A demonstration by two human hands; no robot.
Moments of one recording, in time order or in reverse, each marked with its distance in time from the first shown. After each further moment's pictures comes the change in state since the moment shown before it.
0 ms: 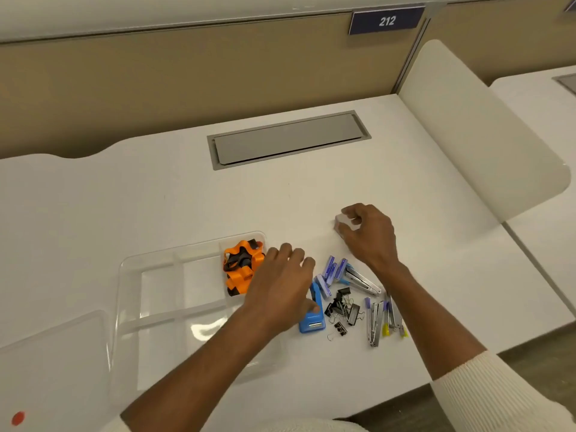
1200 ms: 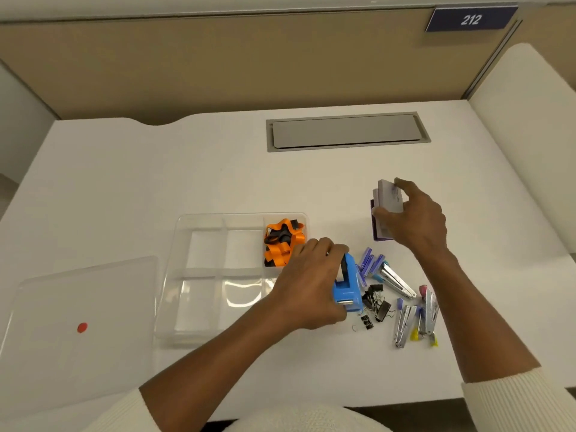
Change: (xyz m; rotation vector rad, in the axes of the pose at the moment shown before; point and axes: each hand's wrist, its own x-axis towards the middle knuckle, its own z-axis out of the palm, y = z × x) left_hand -0.046 0.012 -0.006 -0.363 0.048 -0.156; right_hand 0.002 -0.047 -0.024 -0.089 -0.095 0.088
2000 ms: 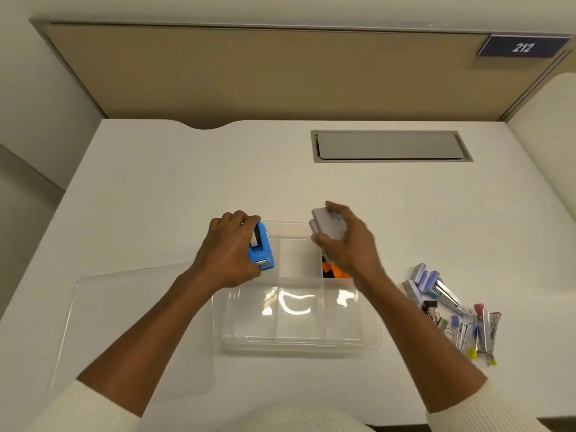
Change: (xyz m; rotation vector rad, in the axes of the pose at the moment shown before) left_hand -0.073 -0.232 -0.084 0.154 0.165 -0.272; right_hand -0.095 -0.160 0.119 0.350 -0.222 -0.147
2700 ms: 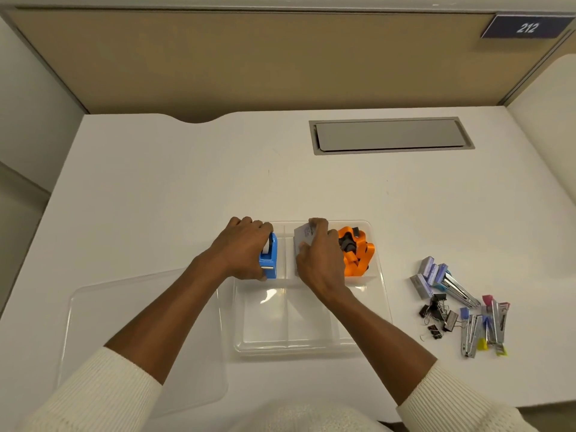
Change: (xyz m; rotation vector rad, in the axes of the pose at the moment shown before) left_hand 0.046 -0.014 0.018 0.195 -0.330 0.153; right_hand -0.001 -0.003 0.091 -0.273 0.087 0.141
